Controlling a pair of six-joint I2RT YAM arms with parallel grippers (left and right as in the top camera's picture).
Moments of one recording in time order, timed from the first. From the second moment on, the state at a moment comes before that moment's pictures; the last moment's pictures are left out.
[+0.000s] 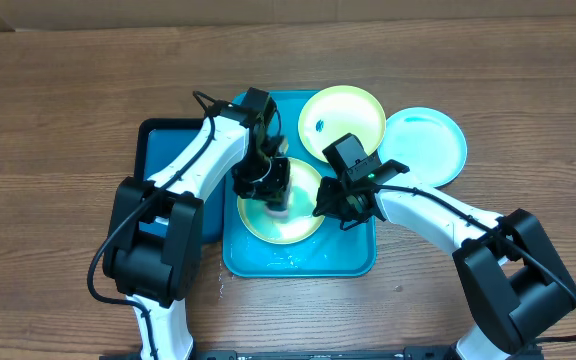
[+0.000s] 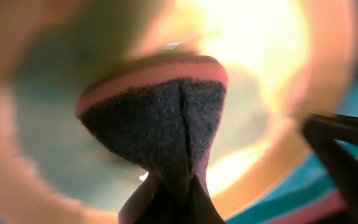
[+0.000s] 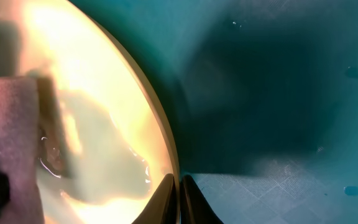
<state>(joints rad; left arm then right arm) -0.35 2.02 1.46 -1.08 0.32 -0.25 0.57 1.81 1.05 -0.51 -0.20 0.78</state>
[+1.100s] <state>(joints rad) -0.34 2.01 1.47 -1.03 0.51 -0.20 0.57 1.81 1.05 -0.51 -0.20 0.78</state>
